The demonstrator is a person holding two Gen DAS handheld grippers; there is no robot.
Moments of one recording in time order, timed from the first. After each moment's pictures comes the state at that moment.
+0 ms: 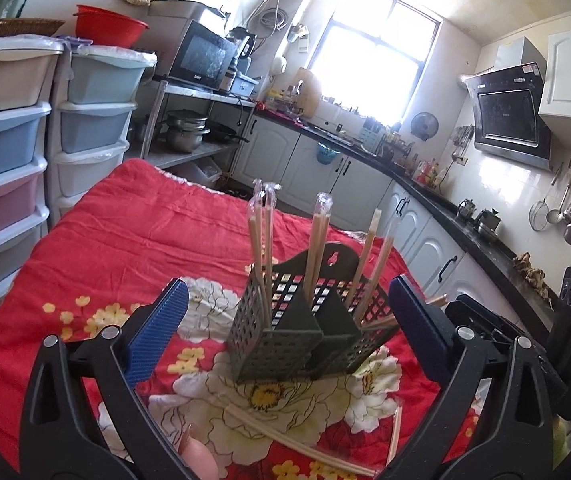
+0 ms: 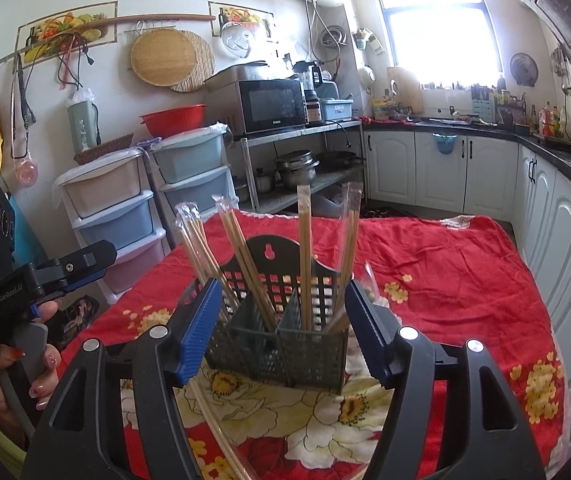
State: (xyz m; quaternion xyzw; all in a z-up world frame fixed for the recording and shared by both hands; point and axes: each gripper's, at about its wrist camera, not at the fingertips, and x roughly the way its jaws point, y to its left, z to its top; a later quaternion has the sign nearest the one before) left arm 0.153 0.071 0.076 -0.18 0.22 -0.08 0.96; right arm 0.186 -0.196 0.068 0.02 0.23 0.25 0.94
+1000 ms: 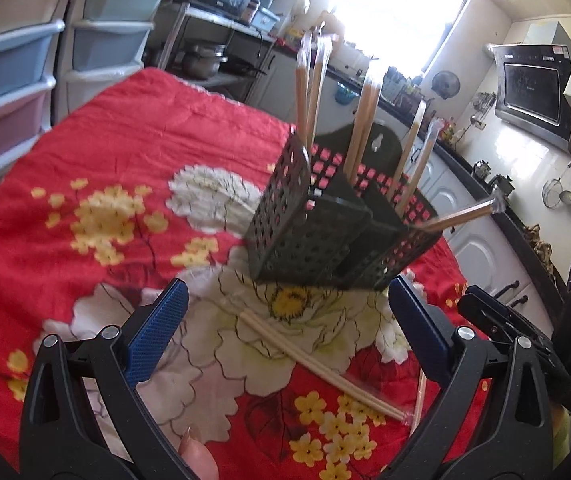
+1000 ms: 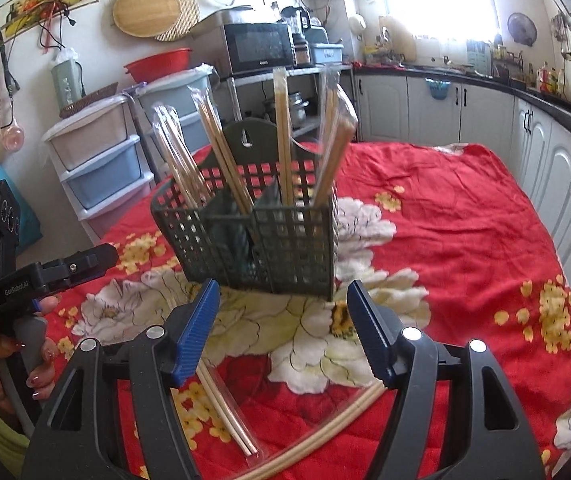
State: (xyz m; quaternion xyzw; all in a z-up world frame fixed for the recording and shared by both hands) left arm 0.145 0.066 -0.008 -0.20 0.33 -0.08 0.92; right arm 0.172 -0.208 0.001 0.01 0.32 0.24 0.92
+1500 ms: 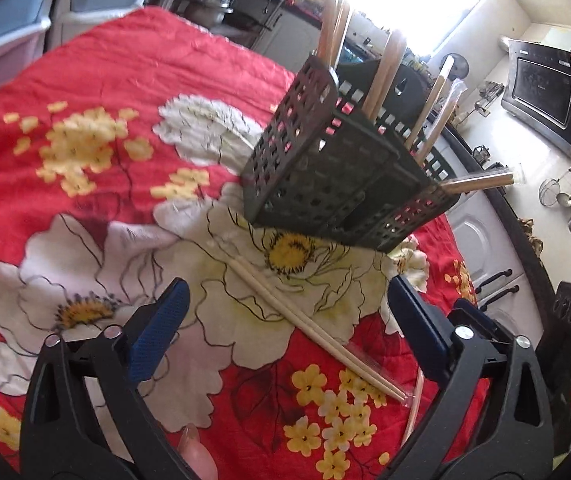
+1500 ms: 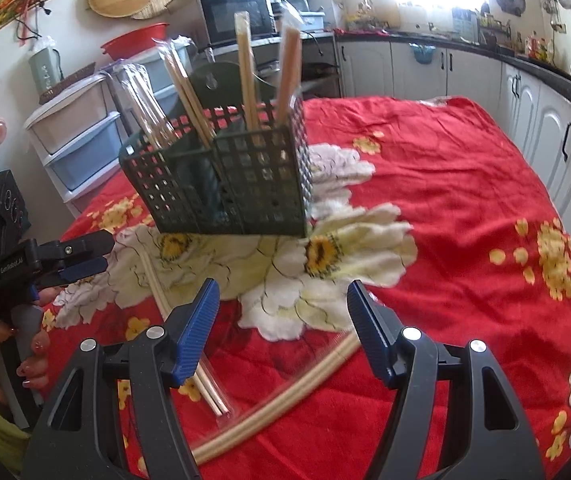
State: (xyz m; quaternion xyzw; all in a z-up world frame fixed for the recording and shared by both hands) left arm 0.156 0.061 -0.049 -0.25 0.40 -0.10 0.88; right arm 0.167 -0.225 -0.036 0.02 0.38 0.21 0.90
